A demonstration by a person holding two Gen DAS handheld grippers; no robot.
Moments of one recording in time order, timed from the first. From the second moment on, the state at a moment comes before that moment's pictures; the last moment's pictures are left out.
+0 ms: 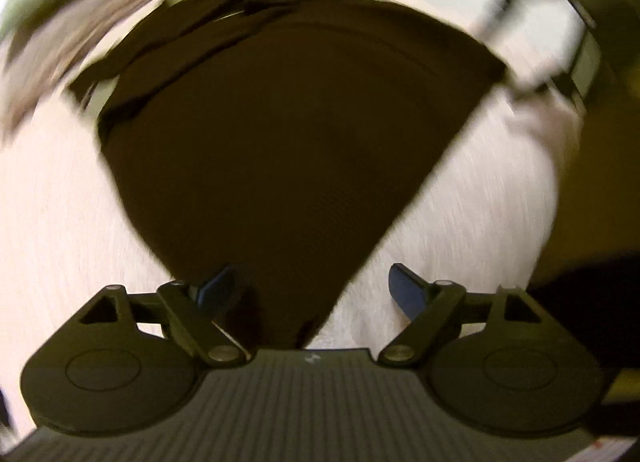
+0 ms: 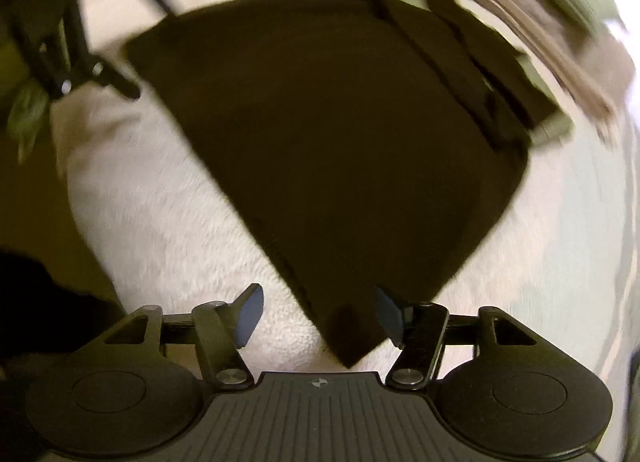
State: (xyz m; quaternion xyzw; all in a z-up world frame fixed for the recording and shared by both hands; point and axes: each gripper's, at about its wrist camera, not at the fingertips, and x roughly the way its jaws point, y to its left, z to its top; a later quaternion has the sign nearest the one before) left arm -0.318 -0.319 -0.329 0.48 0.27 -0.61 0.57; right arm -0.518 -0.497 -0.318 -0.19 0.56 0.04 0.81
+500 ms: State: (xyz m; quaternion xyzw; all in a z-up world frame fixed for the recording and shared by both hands) left arm -0.328 -0.294 -0.376 0.63 0.04 -0.62 0.47; right arm -0.547 -0.492 -0.383 -0.41 0.51 0.08 0.75
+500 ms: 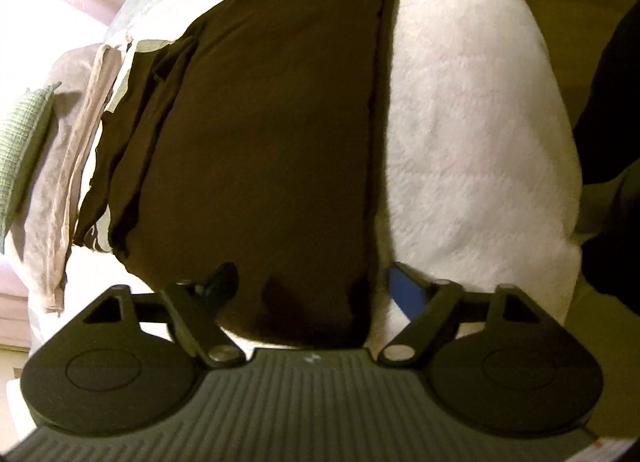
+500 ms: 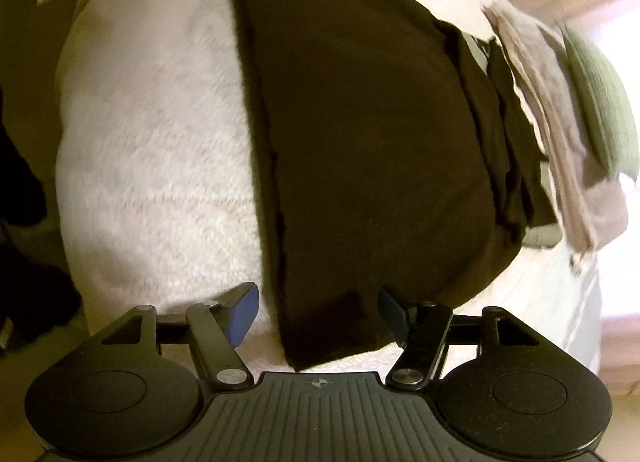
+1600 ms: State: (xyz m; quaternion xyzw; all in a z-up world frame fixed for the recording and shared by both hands) left arm -0.353 -0.180 -0.239 0.50 0.22 -0.69 0.47; right arm -0.635 -0.428 -0.241 -0.27 0.58 0.11 0.76
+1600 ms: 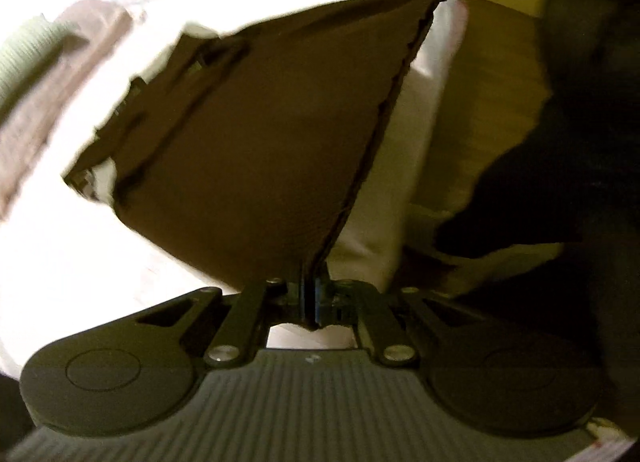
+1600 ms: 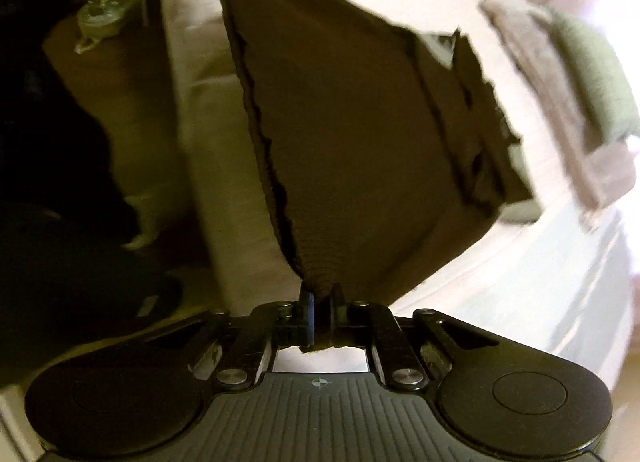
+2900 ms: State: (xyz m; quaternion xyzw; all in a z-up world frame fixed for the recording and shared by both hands) left arm -0.063 -0.579 -0.293 0.37 0.47 -0.59 0.55; right arm -0.266 -0.795 -0.254 -0.01 0.61 0.09 0.79
